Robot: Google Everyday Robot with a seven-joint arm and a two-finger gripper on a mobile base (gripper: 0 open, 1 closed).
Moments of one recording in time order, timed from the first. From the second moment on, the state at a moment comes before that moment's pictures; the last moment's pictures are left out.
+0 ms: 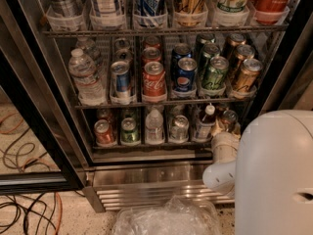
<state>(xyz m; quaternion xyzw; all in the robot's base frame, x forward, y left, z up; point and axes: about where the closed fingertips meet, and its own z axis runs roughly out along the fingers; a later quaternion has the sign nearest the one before) 0.679 -0.283 0.605 0.19 0.69 0.00 0.70</state>
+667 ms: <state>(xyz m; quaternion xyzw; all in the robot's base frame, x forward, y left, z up) 0.682 -0.285 0.605 0.19 0.69 0.00 0.70</state>
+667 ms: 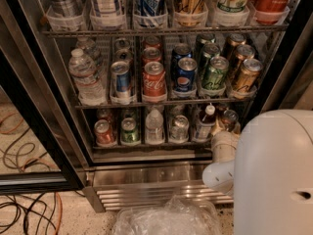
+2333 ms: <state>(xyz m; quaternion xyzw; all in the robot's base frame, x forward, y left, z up) 0.640 -0.278 0.678 0.15 0.66 0.02 0.74</state>
